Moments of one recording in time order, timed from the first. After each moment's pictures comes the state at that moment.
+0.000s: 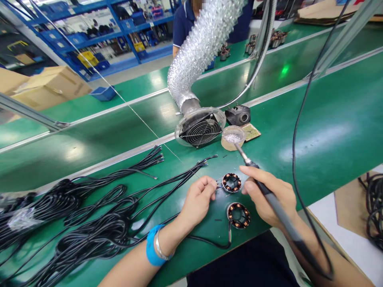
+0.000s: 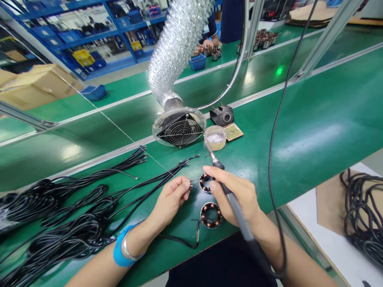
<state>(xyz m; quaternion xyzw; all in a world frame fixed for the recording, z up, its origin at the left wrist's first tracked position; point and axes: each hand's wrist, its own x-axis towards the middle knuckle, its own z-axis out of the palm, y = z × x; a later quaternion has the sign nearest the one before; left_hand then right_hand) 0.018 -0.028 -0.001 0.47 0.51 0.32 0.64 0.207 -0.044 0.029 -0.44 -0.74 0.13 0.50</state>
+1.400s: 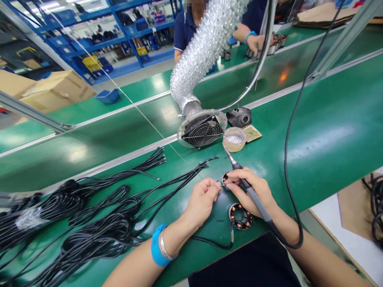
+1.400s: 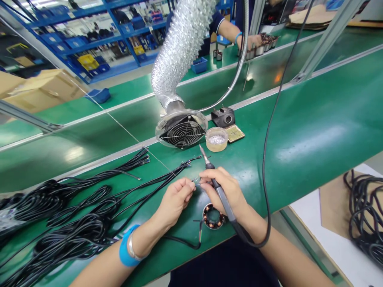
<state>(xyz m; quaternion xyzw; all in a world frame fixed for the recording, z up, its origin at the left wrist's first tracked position) 0.024 -0.028 0.001 0.41 0.52 0.32 0.68 0.195 -0.029 -0.011 -0.43 -0.74 0.20 0.47</state>
